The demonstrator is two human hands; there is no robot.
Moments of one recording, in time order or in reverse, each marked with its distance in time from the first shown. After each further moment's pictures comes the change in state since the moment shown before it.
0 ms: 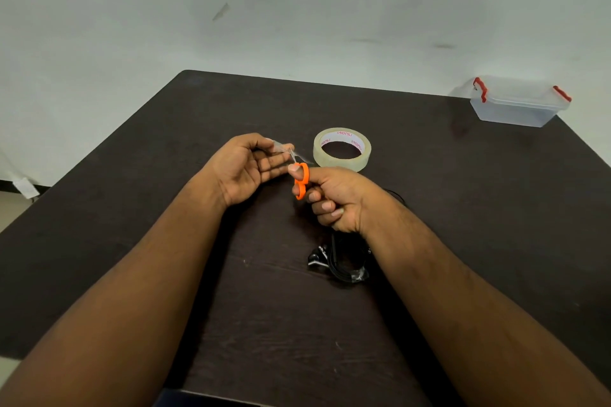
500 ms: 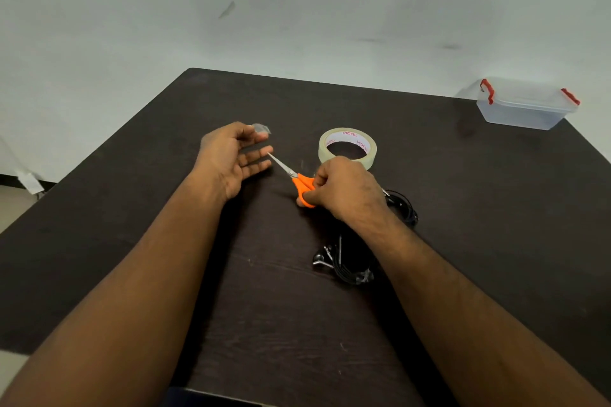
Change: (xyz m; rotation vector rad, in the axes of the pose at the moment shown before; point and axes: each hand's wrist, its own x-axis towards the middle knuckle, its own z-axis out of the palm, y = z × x) left_hand -0.004 0.010 -0.009 0.082 0.343 0.155; right_hand 0.007 0.006 -0.003 -1.028 0.579 -0.387
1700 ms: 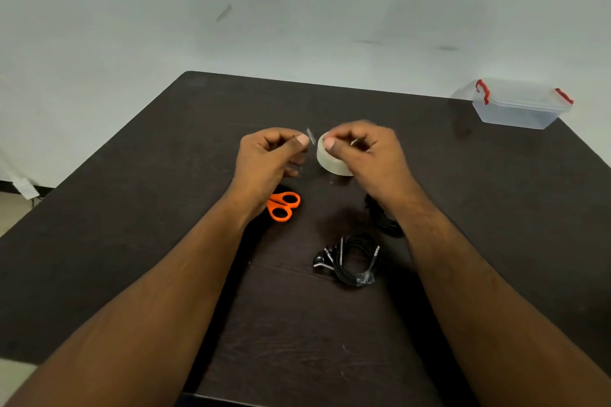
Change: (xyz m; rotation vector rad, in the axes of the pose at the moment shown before) left_hand -0.027 -0.025 0.031 0.235 -0.243 0.458; right_hand 0.009 0.019 -0.032 0.671 0.248 -0.402
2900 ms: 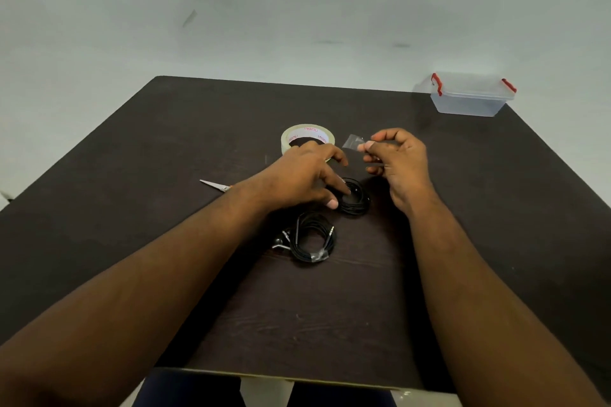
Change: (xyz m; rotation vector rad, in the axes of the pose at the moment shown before) left_hand -0.009 0.010 0.072 1.040 -0.810 0.471; right_hand -0.029 0.046 -0.084 0.345 0.322 0.375
